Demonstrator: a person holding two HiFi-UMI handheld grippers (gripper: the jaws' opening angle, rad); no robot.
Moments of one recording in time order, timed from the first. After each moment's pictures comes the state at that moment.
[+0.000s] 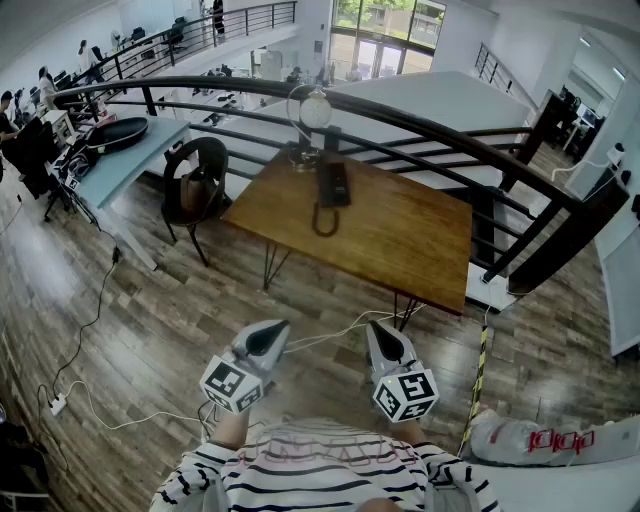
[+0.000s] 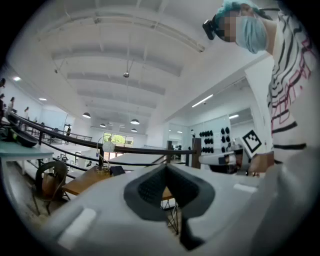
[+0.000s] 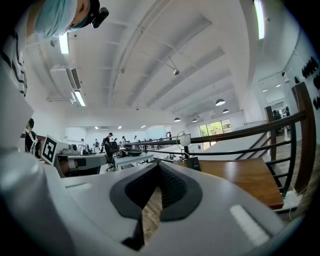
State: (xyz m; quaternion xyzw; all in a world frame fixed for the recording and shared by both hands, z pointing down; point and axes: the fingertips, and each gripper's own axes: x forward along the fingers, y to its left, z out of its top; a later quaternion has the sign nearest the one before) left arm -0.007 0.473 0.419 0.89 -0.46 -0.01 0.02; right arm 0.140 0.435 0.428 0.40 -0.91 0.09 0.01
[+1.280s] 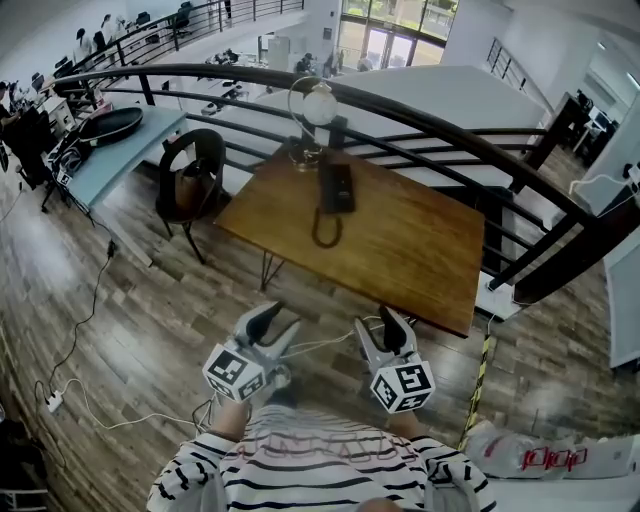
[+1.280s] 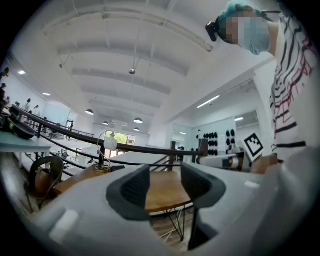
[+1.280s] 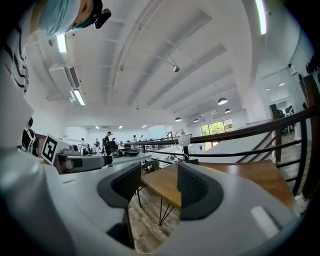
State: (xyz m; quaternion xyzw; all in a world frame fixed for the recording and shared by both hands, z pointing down) left arm -0.022 0.342 0.444 0.88 -0.47 -0.03 0.04; right arm 0.118 0.305 0.451 0.39 -0.92 0.08 0.01
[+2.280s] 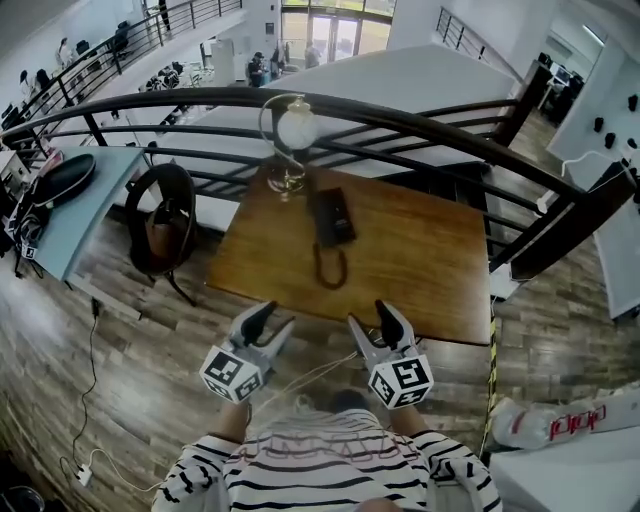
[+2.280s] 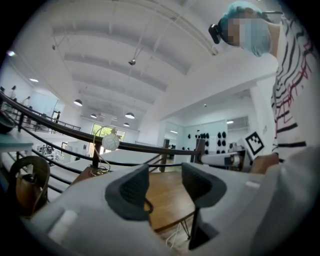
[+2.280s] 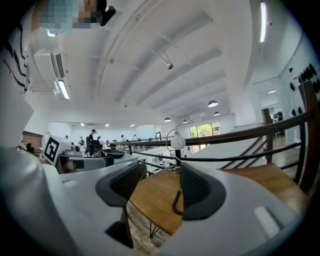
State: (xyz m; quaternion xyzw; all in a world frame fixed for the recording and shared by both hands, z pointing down) left arm -0.149 0.143 0.448 0.92 -0.40 -0.02 0.06; right arm -0.005 0.131 0.446 0.46 -0.88 0.08 0.01
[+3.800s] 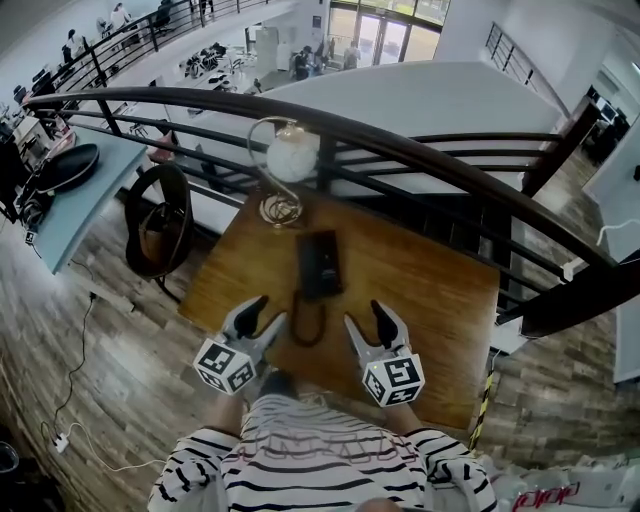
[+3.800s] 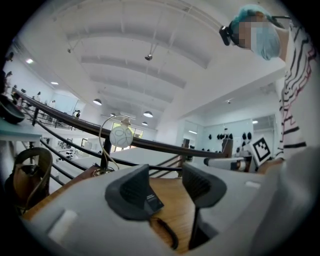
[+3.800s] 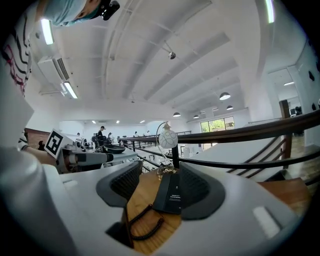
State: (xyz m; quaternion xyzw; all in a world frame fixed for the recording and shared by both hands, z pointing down) left arm -0.086 -0.089 0.476 0.87 -0.49 -0.03 0.10; right arm 0.072 -0.117 0.477 0.39 -0.91 0.08 0.04
